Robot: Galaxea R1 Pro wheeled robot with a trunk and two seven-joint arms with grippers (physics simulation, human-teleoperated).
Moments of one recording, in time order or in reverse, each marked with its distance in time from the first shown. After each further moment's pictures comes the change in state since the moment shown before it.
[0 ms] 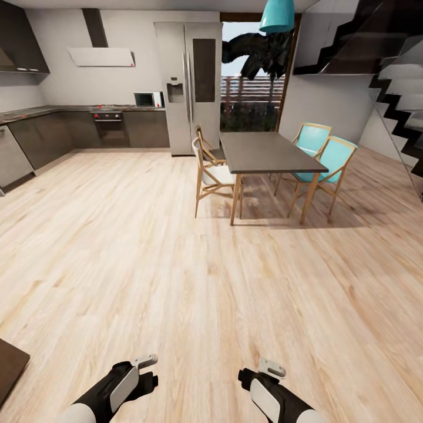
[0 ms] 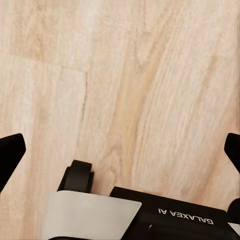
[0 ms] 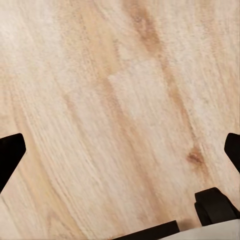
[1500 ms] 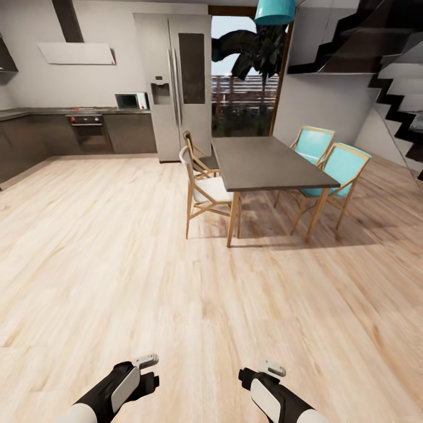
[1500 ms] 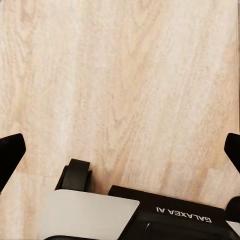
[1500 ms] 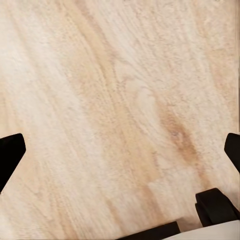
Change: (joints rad) left arm 0.000 -0.006 0.000 0.002 0.000 0.000 0.000; right arm 0.000 -0.002 -0.001 -0.002 -0.002 -0.003 0.003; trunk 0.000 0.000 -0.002
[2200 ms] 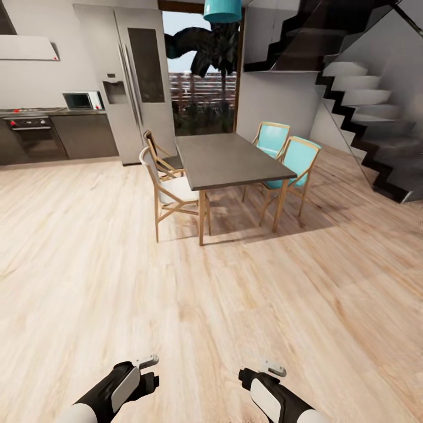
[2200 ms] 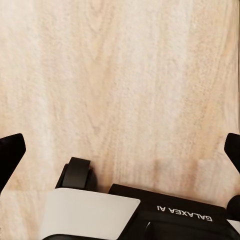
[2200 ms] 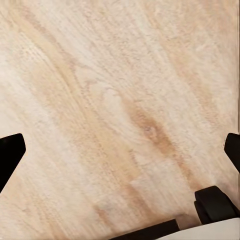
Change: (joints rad) left arm 0.000 0.000 0.000 0.000 0.000 0.000 0.000; right arm 0.000 0.000 -0.001 0.001 0.000 0.000 0.000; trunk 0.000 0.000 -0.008
